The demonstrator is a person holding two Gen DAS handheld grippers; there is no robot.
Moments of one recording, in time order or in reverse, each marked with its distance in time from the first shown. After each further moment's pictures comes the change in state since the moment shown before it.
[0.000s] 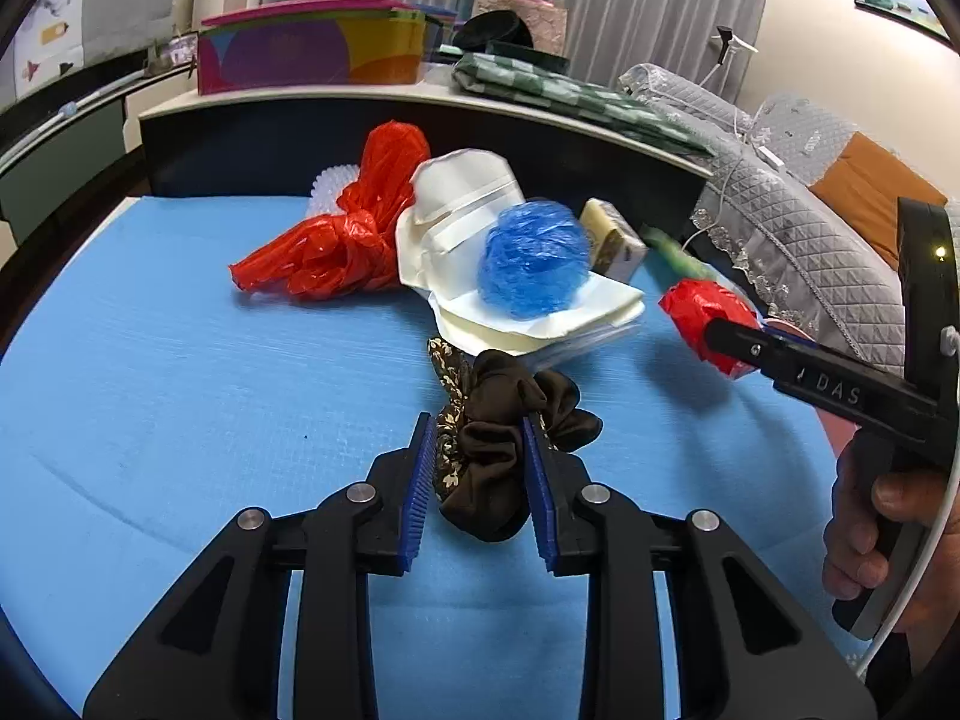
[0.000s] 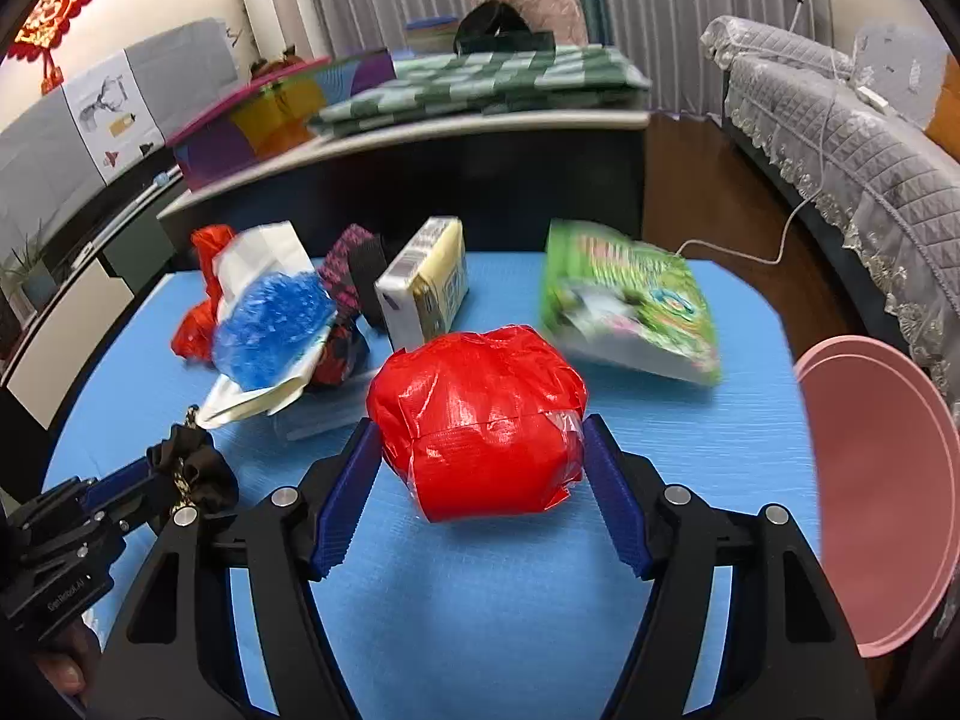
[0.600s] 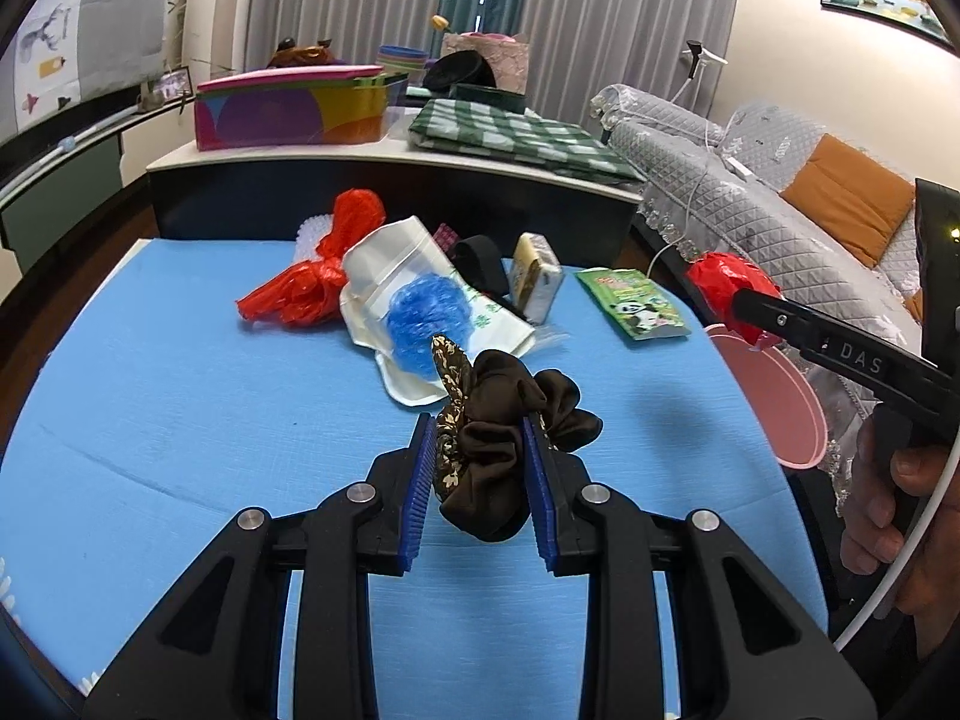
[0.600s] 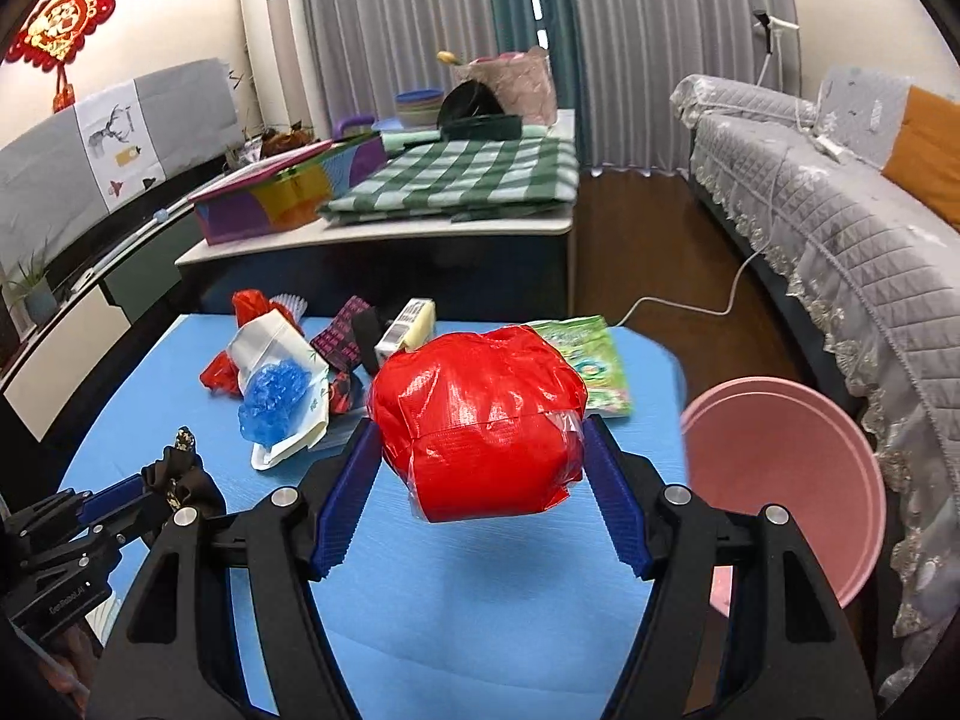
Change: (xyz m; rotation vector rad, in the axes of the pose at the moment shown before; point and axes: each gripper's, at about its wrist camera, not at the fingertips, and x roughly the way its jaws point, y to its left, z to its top) left arm -0.059 -0.035 -0.005 0.037 -0.062 -0.023; right arm -0.096 -0.014 0.001 -0.015 -0.131 -0.060
